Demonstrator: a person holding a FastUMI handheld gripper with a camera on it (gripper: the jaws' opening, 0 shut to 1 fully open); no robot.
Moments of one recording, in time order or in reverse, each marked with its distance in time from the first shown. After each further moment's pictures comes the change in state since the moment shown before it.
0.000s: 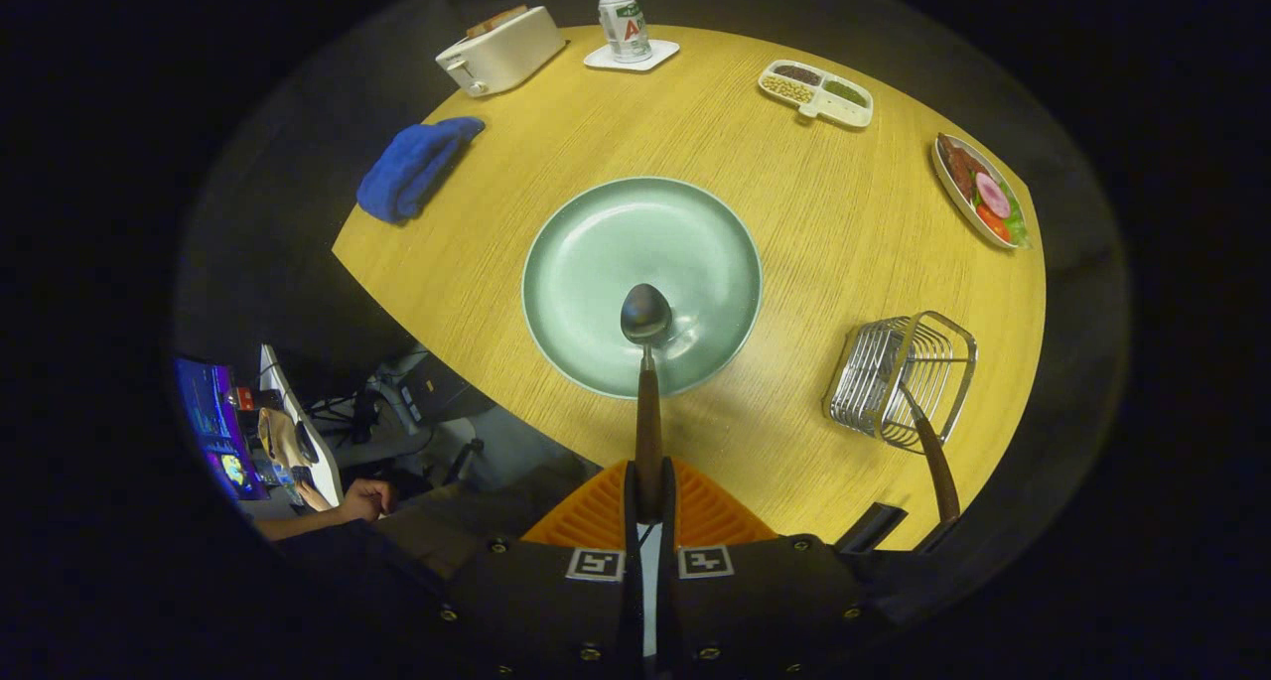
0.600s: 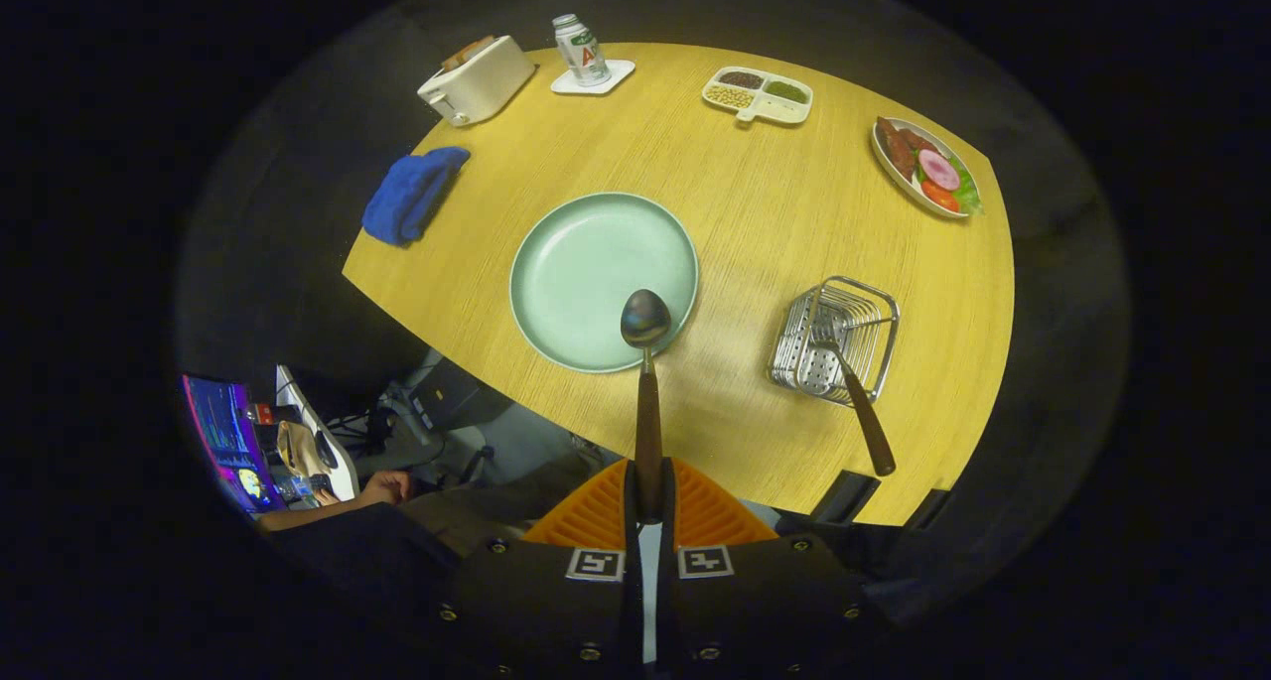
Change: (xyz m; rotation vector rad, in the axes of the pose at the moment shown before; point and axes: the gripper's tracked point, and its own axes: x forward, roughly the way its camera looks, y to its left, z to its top) arm -0.057 -0.038 -0.023 0.095 -0.033 0.019
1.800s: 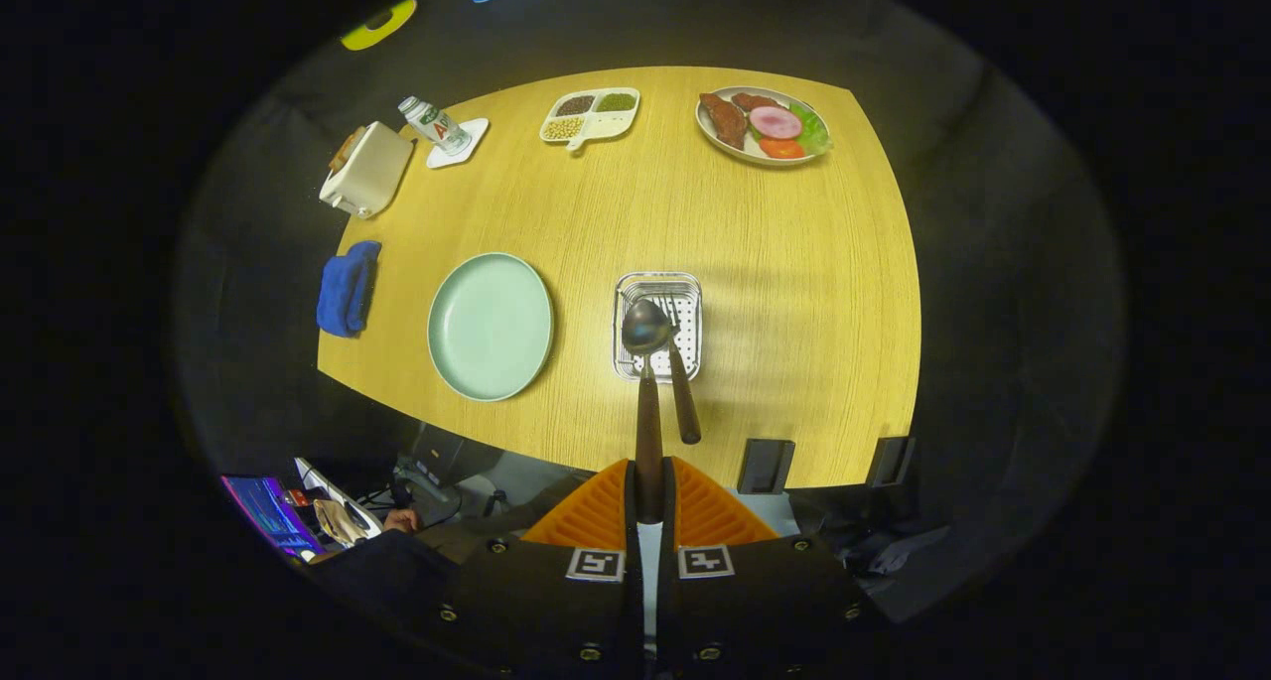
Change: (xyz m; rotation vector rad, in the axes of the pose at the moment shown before) arm -0.050 -0.111 -0.008 0.268 -0.024 -0.060
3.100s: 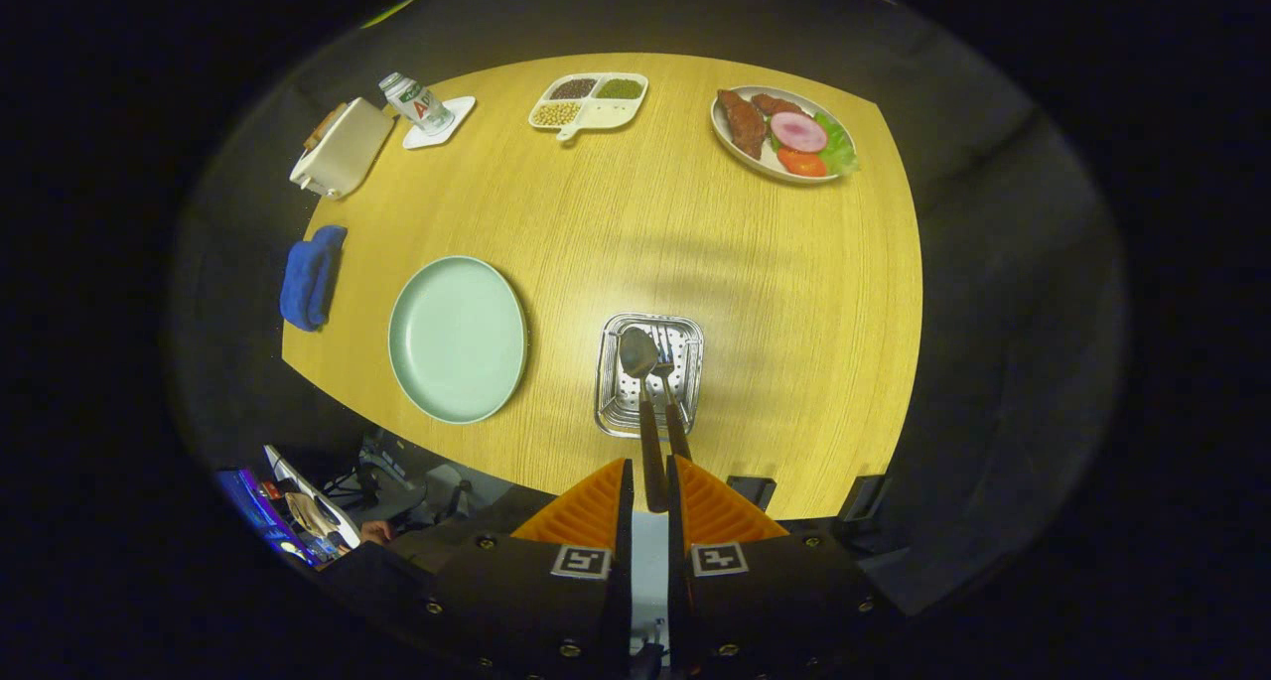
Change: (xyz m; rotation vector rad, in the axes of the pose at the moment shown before) arm 0.018 0.003 0.050 -0.075 0.006 -0.097
